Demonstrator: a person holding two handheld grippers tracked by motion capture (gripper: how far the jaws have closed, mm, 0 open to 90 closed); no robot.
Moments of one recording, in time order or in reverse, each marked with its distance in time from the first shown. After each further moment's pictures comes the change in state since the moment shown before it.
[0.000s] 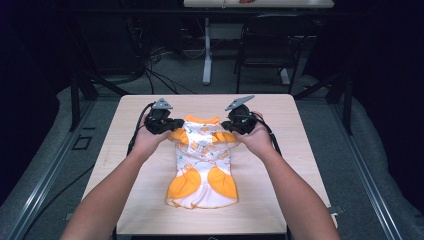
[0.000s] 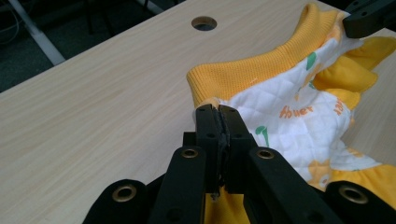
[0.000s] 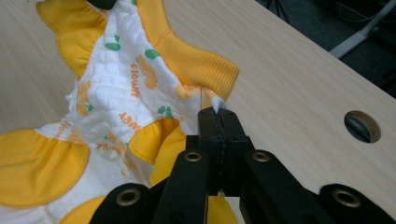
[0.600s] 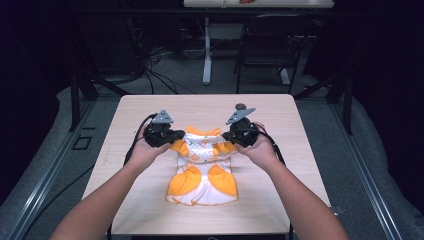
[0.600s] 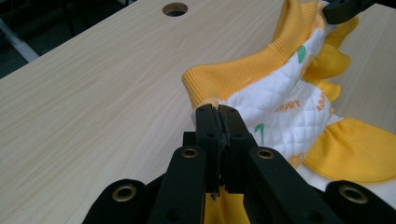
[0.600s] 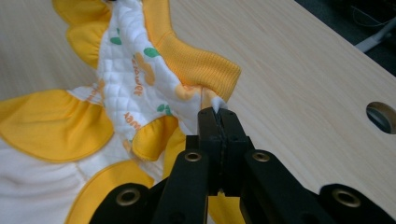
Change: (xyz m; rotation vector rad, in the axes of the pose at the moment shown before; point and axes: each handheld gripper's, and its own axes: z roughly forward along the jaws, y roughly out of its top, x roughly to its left) left arm -0.025 -0.026 -0.009 0.015 -0.052 0.087; right arm 0.022 -0.026 -0.009 0.012 0.027 -0.069
